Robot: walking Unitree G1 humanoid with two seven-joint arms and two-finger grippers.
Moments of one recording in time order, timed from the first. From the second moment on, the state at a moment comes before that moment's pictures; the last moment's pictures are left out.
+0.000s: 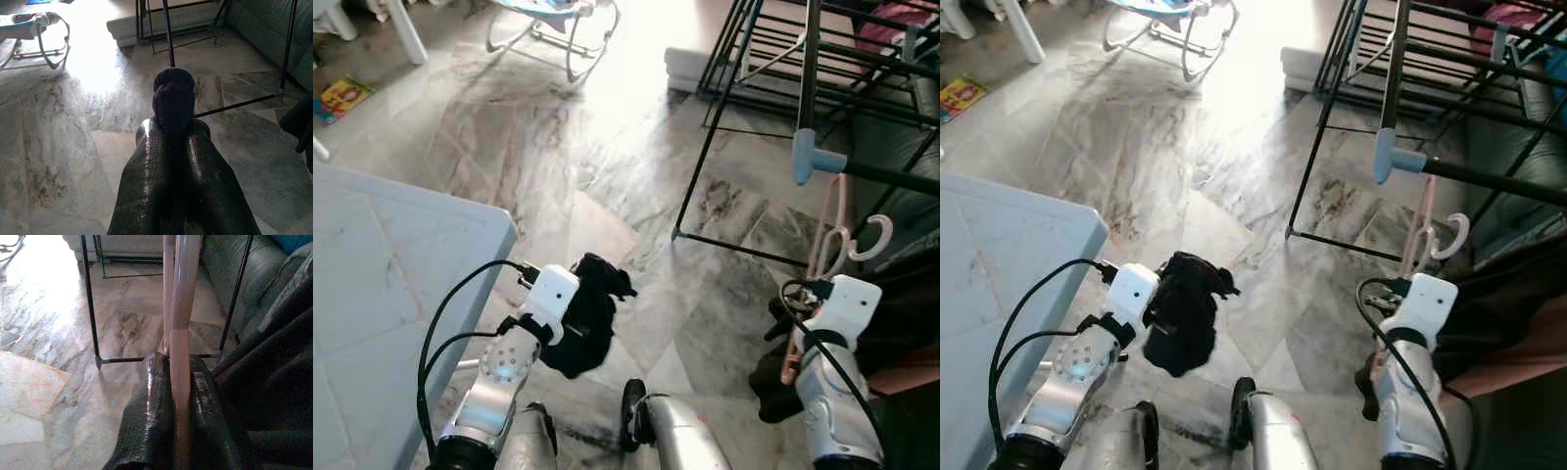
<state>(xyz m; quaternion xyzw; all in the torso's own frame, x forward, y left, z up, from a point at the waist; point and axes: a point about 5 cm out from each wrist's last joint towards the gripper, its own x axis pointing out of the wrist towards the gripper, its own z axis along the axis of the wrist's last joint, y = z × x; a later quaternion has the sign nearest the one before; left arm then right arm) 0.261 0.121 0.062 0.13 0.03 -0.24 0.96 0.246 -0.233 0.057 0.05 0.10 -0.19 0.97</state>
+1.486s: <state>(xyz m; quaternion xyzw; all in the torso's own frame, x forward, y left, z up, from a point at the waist) 0.279 0.170 0.064 0.17 0.03 -0.16 0.97 0.287 -0.204 0.053 0.07 0.11 -0.11 0.98</state>
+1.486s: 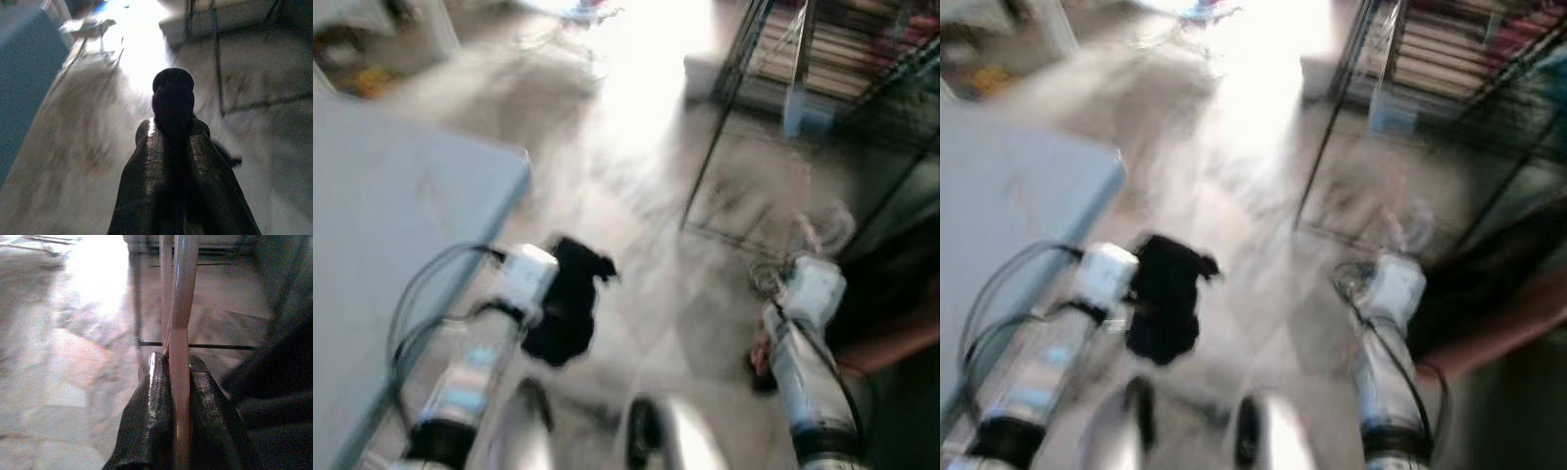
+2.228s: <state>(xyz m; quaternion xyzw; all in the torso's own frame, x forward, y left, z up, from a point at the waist) 0.297 0.182 0.063 0.15 0.02 -0.10 0.98 0.310 -0.189 0.047 0.00 0.12 -0.01 0.99</state>
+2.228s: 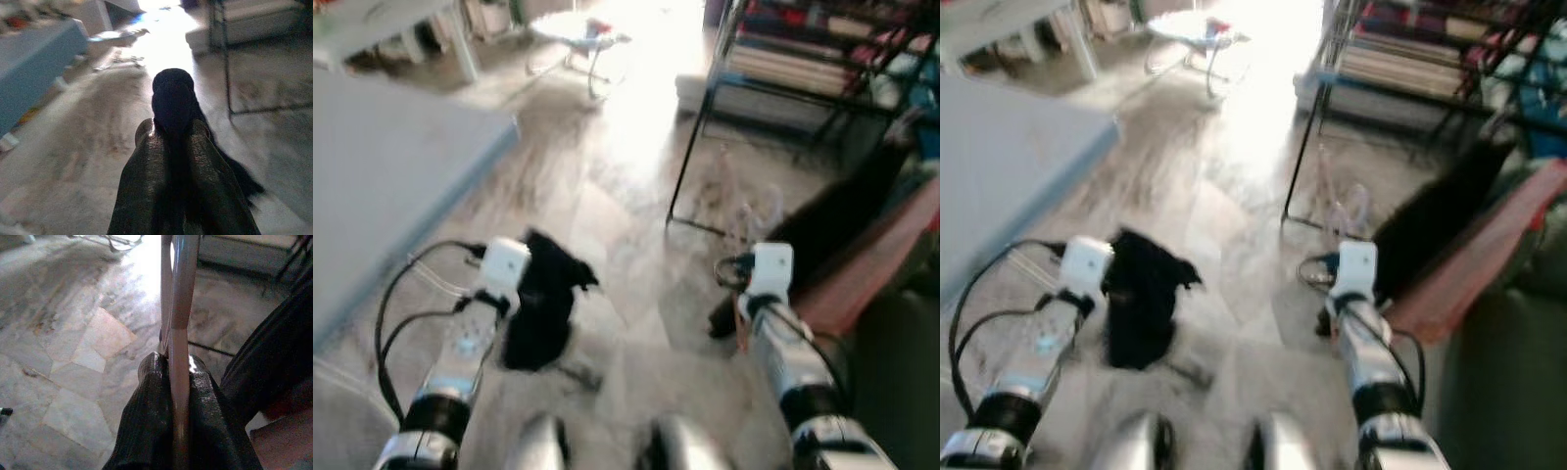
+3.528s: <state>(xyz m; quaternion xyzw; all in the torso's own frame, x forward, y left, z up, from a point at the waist) 0.273 0.185 0.074 0.10 -0.01 -0.04 0.99 0.284 -0.201 0.057 -0.02 0.03 -0.08 1.00</state>
